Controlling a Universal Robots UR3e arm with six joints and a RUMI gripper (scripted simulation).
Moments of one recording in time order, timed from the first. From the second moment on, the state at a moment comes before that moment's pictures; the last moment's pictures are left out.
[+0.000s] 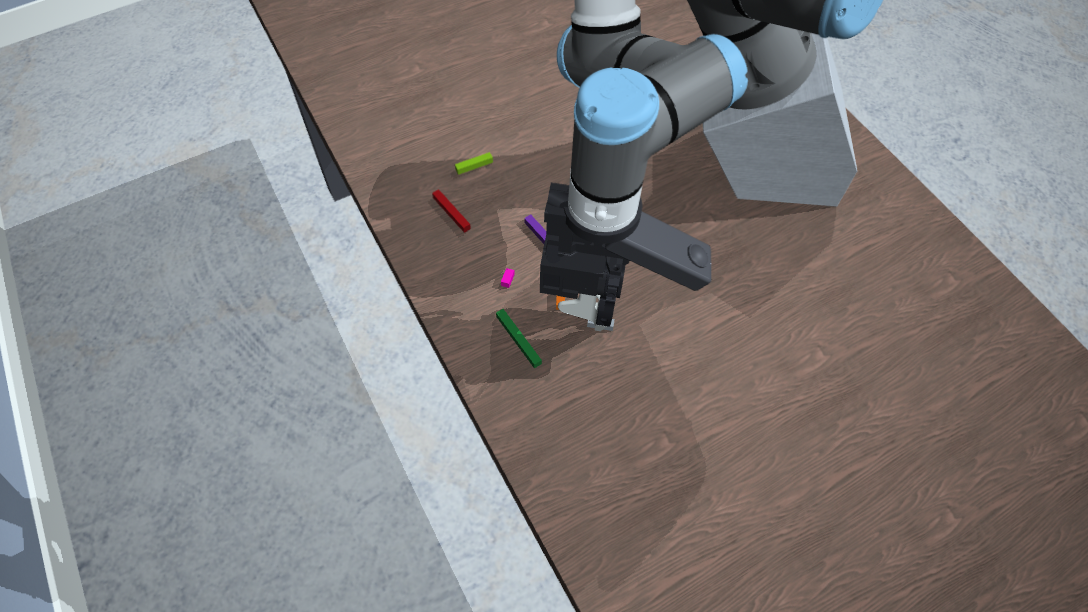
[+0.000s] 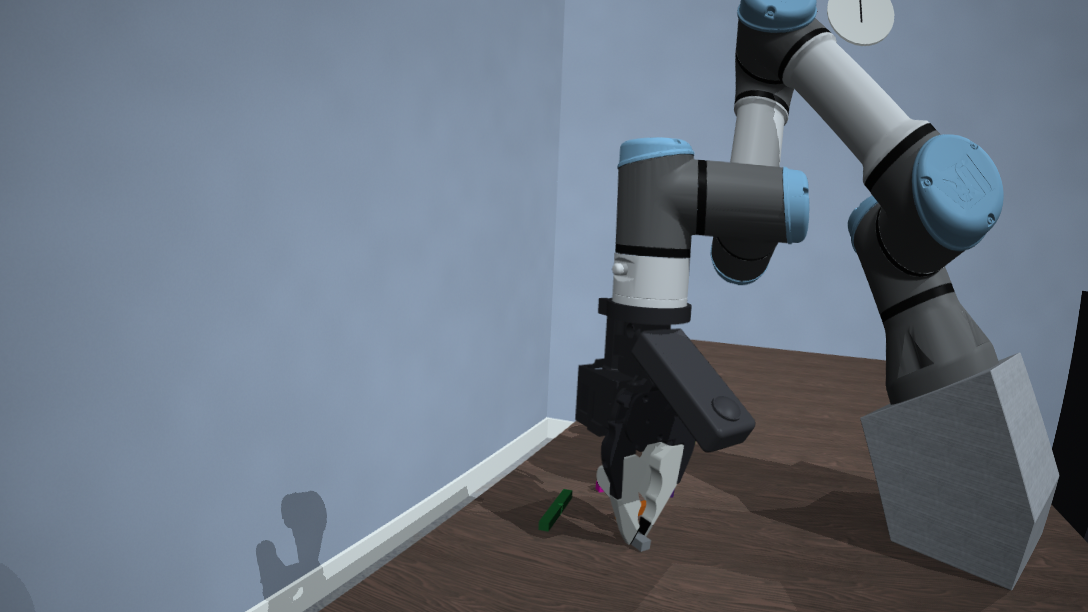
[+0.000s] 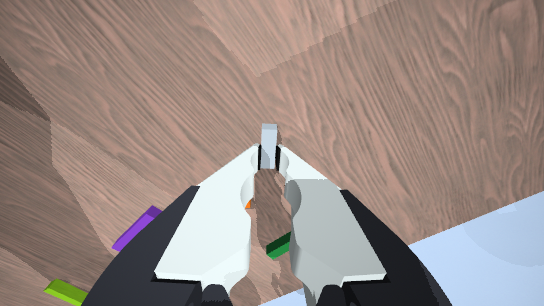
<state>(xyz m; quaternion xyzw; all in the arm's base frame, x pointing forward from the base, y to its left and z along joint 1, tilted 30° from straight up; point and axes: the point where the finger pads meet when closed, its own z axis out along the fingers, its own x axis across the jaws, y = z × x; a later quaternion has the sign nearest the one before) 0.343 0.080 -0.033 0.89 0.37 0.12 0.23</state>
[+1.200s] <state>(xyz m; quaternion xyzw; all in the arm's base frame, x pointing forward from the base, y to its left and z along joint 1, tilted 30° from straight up) 0.313 0.105 0.034 0.89 0.37 0.12 0.23</state>
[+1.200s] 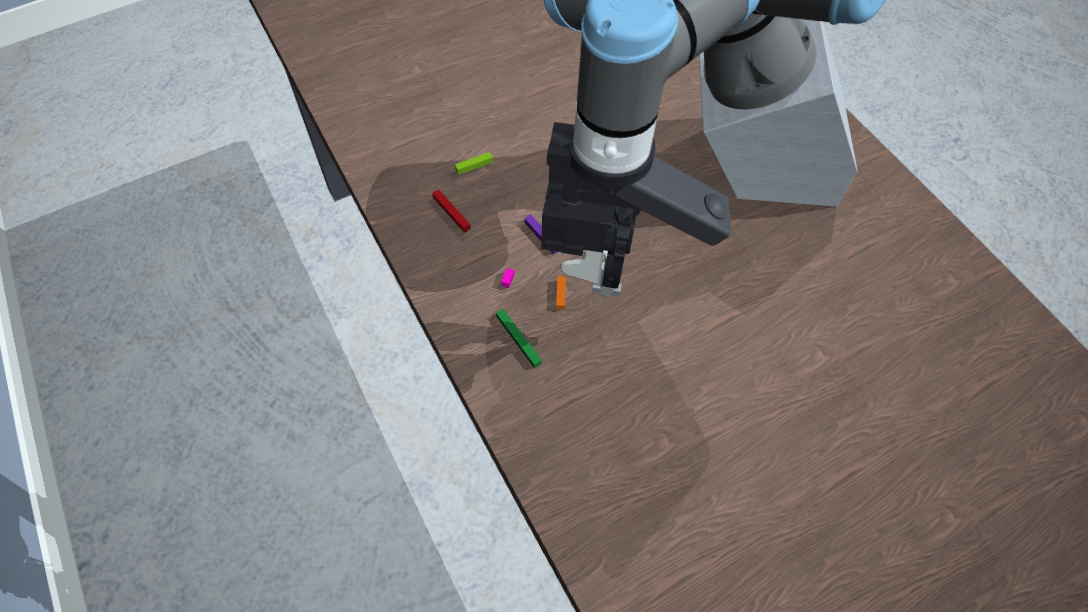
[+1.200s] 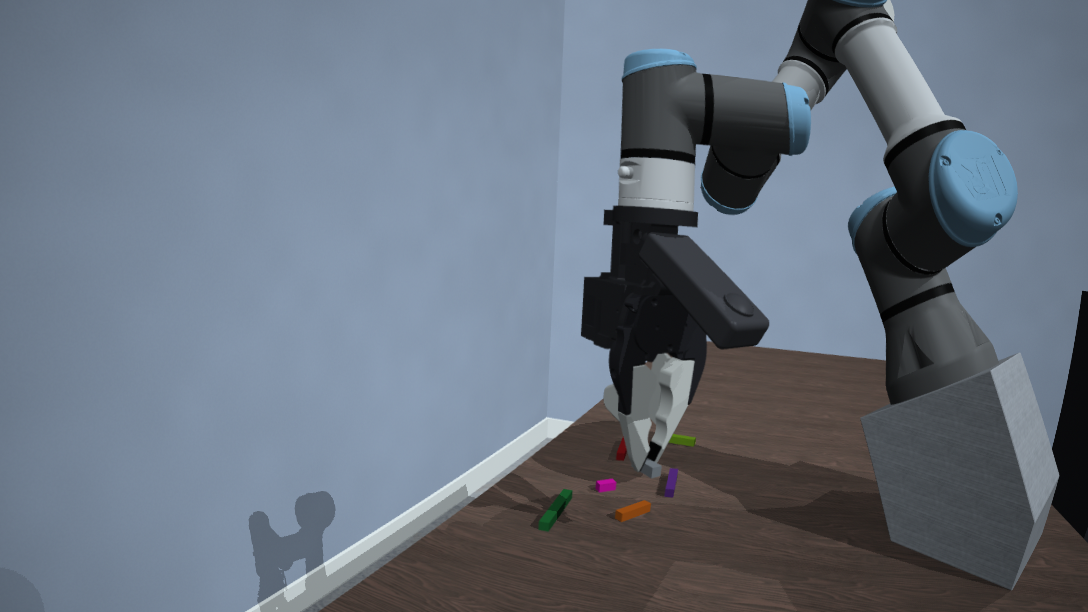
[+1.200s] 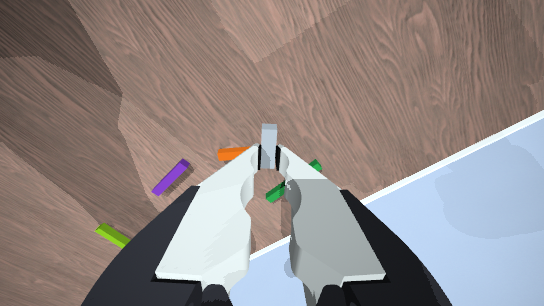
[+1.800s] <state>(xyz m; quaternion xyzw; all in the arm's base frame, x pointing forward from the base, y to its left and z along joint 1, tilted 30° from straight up) 0.305 0.111 0.052 0.89 0.37 0.12 0.23</state>
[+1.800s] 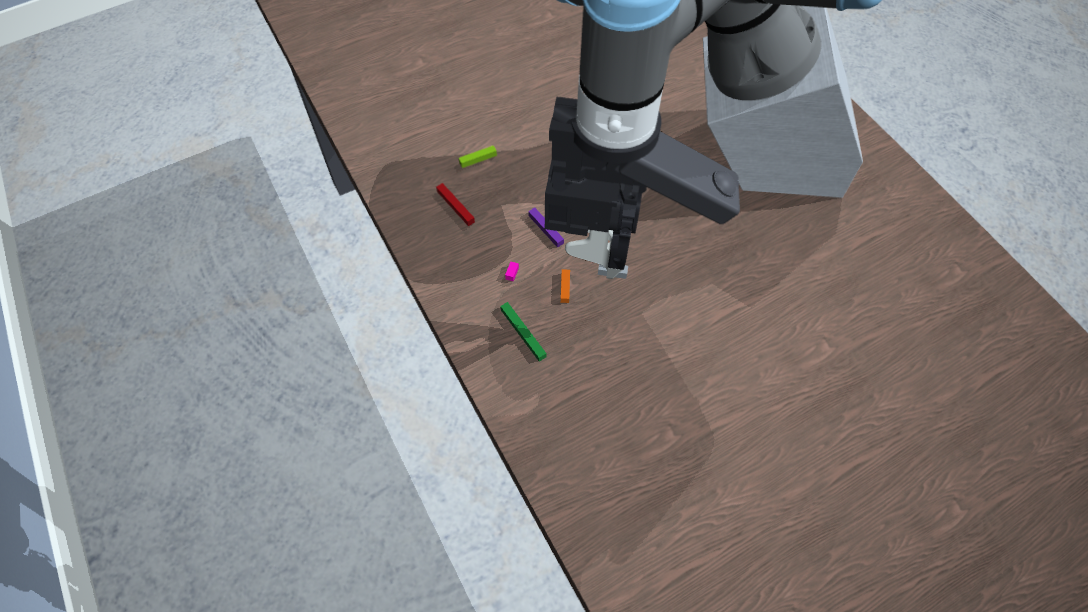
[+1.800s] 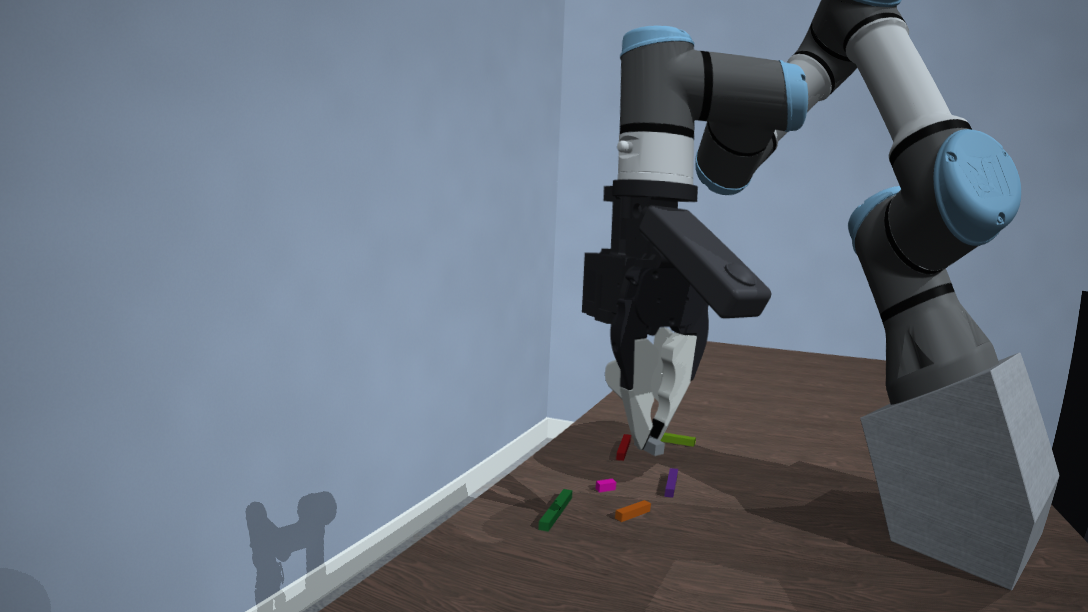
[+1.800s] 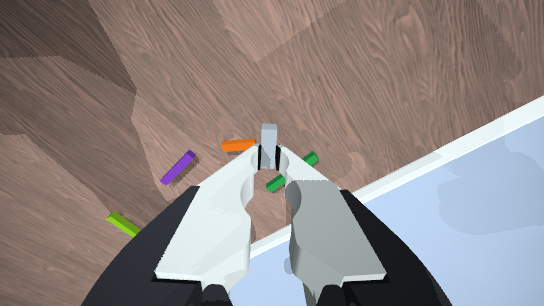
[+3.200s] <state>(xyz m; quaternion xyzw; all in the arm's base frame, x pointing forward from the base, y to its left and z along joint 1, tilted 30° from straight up) 0.310 0.049 0.070 0.95 0.21 0.13 0.19</state>
